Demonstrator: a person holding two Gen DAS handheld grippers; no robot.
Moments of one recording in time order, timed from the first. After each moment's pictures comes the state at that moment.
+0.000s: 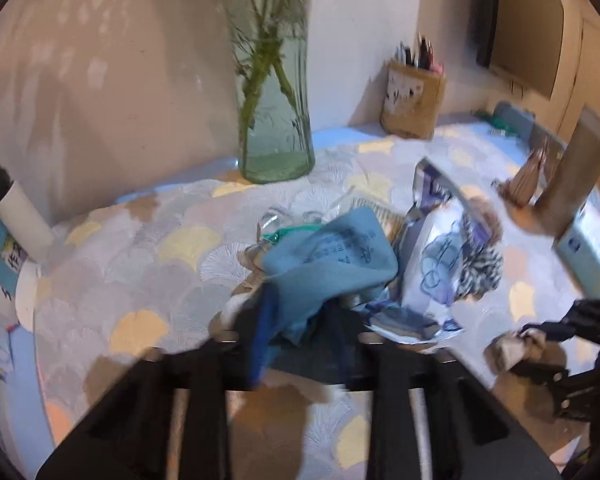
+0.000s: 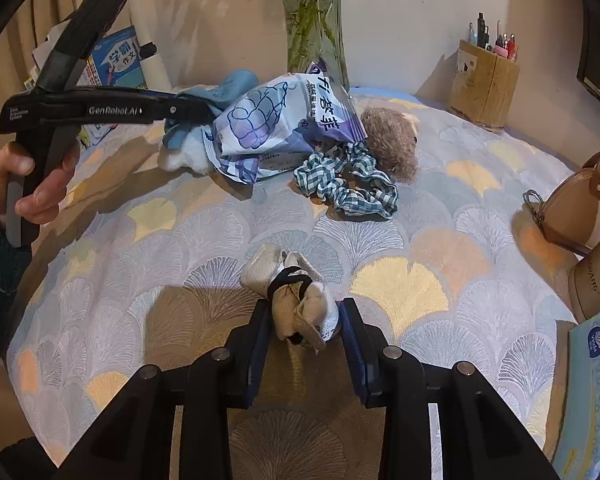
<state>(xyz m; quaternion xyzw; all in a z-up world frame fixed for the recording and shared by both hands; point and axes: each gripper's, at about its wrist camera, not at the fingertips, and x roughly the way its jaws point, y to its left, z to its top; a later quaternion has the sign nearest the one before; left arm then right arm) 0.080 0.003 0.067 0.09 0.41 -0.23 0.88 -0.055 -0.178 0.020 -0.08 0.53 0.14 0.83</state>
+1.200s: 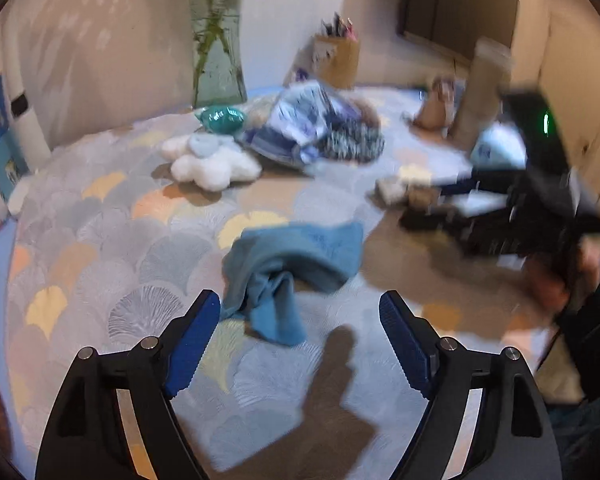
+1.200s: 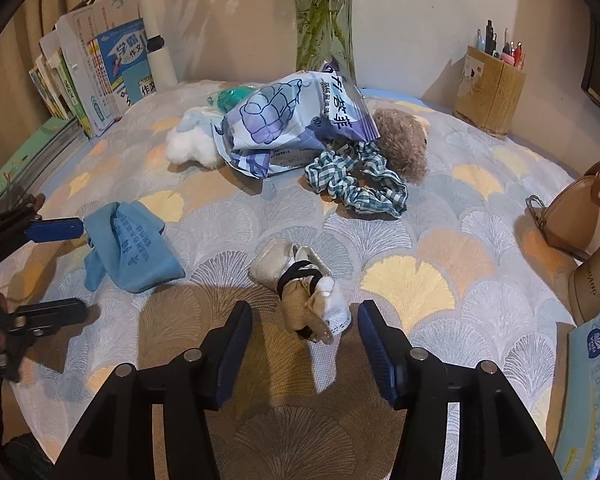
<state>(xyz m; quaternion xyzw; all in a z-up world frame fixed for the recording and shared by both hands) -0.069 0.029 0.041 0.05 0.41 -0.28 0.86 -0.059 -0.171 0.018 -0.09 0.53 0.15 0.83</state>
